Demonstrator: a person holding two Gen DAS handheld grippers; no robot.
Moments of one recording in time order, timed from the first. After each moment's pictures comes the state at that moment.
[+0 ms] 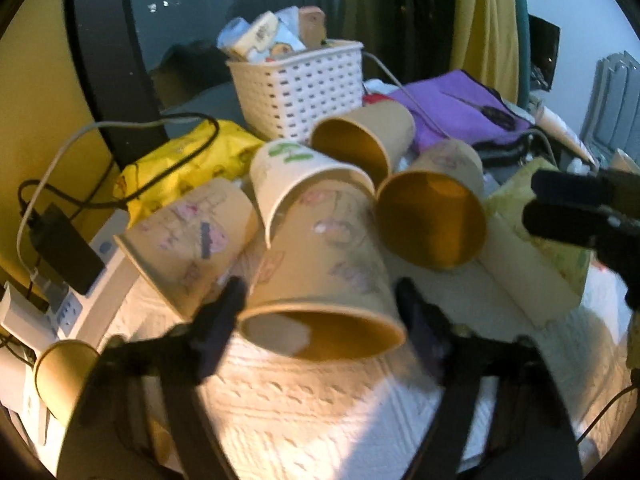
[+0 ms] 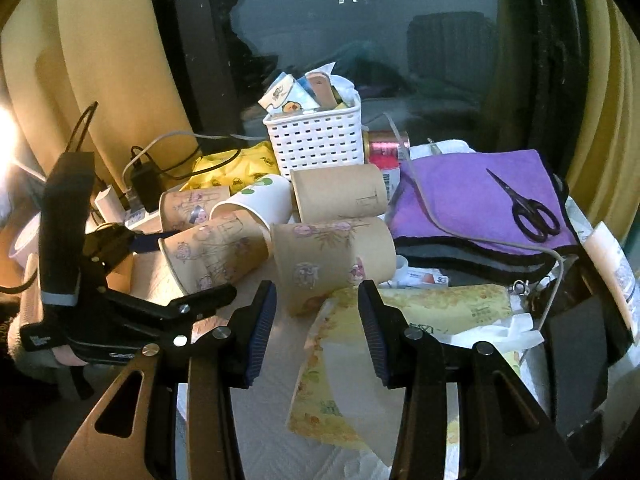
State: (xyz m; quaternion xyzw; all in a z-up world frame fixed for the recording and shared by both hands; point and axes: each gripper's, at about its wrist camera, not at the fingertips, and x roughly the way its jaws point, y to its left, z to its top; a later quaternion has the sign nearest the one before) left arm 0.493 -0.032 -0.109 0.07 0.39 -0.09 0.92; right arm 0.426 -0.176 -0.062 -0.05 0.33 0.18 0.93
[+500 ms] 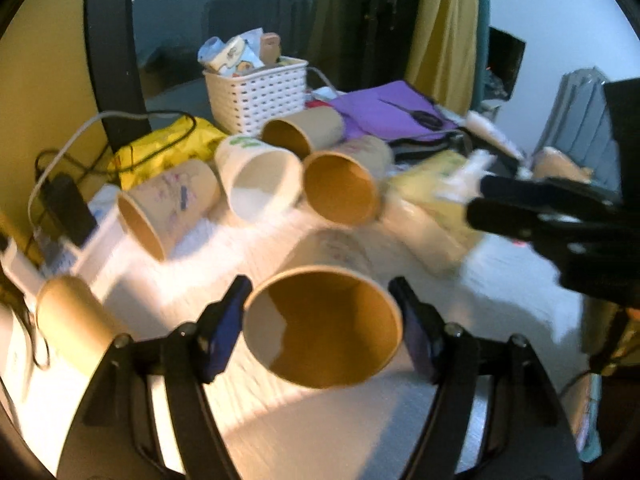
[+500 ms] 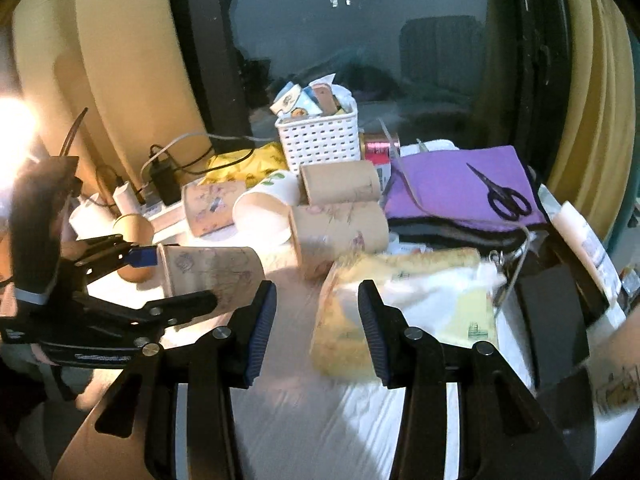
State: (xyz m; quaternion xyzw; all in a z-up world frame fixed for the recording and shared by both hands) left arm 0.415 -0.029 -0.078 0.02 0.39 -0.17 0.91; right arm 0.374 -0.182 -0.047 -0.04 0.33 0.17 0.93
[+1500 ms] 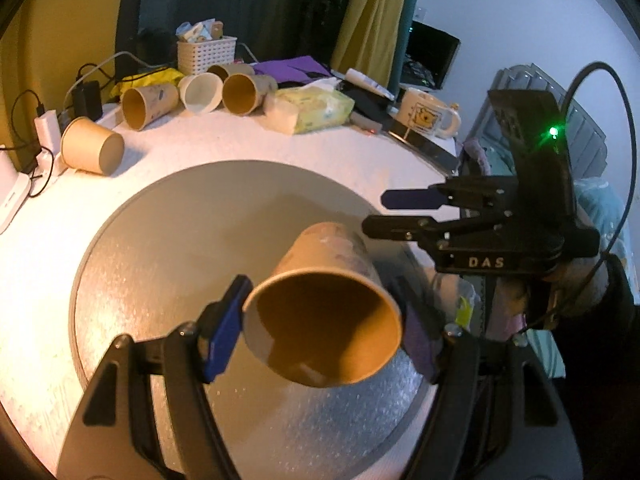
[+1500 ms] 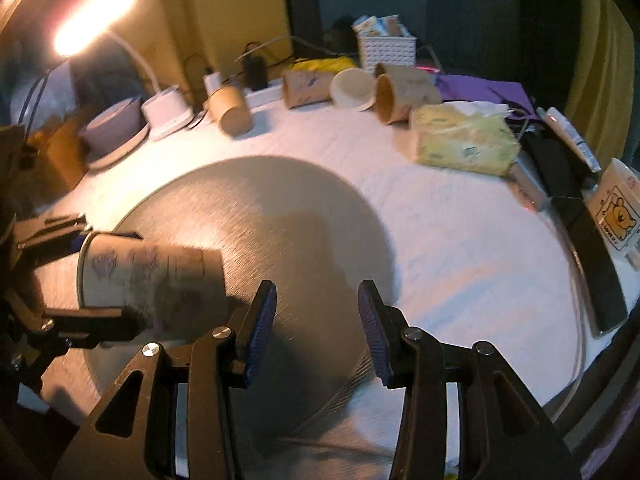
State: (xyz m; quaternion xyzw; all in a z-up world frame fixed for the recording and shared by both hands) left arm 0.181 -0.015 -0.080 -0.01 0.39 -0.26 0.88; right arm 0.185 -0.147 -0.093 -0.09 0.40 0.20 0.89
